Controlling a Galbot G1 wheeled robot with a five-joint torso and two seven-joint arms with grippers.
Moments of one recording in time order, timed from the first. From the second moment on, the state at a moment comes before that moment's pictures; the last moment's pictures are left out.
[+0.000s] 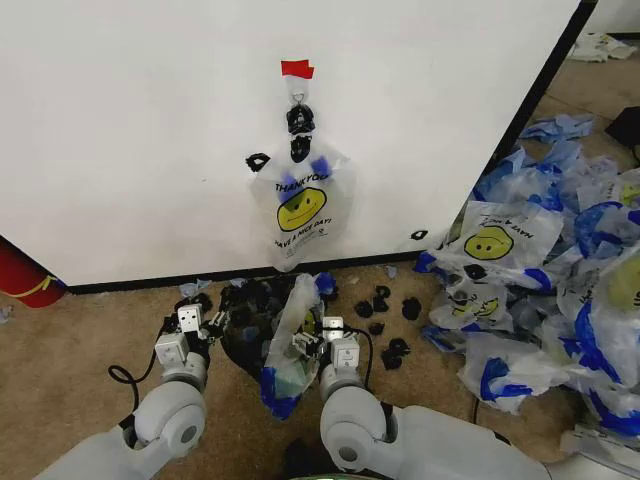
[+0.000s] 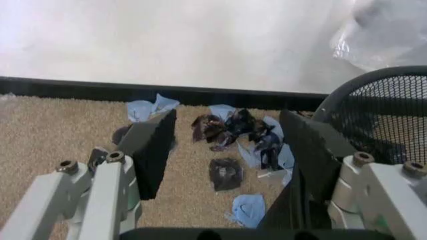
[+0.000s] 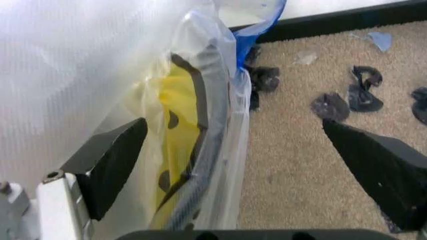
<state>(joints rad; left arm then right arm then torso) 1.18 -0.72 0.00 -2.02 -0.89 0.05 -0.78 -0.65 1.10 -0.71 1.95 1.03 -0.15 1.17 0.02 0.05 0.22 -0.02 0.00</state>
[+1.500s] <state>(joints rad) 1.22 -0.74 0.00 -2.01 -0.85 0.03 -0.76 -0.64 1.21 -0.69 1.84 1.09 -0.17 1.24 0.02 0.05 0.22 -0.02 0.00</state>
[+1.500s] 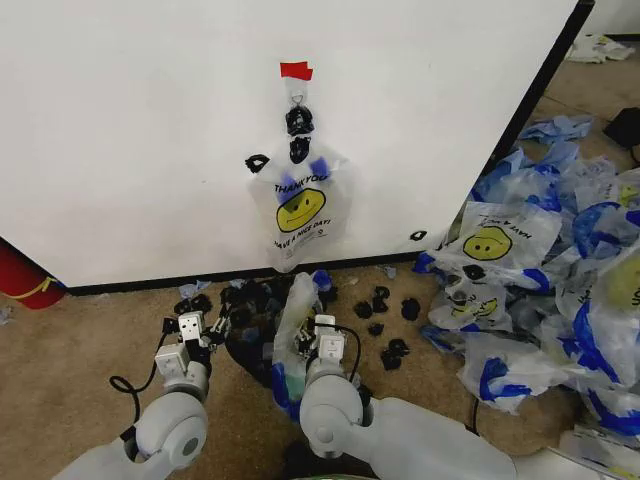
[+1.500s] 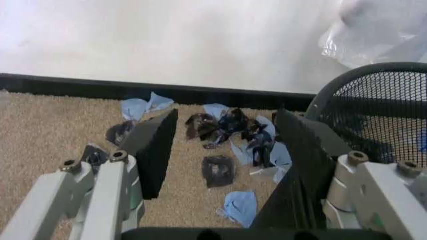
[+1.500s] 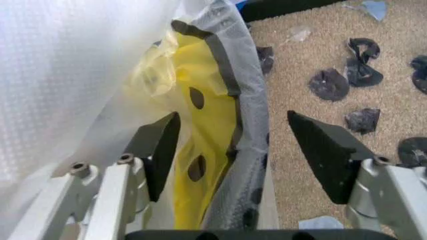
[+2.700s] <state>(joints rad) 1.24 -0.75 0.00 -2.02 -0.81 0.03 -0.75 -0.64 1.22 -0.72 1.83 1.03 -0.16 1.26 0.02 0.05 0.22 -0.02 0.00</state>
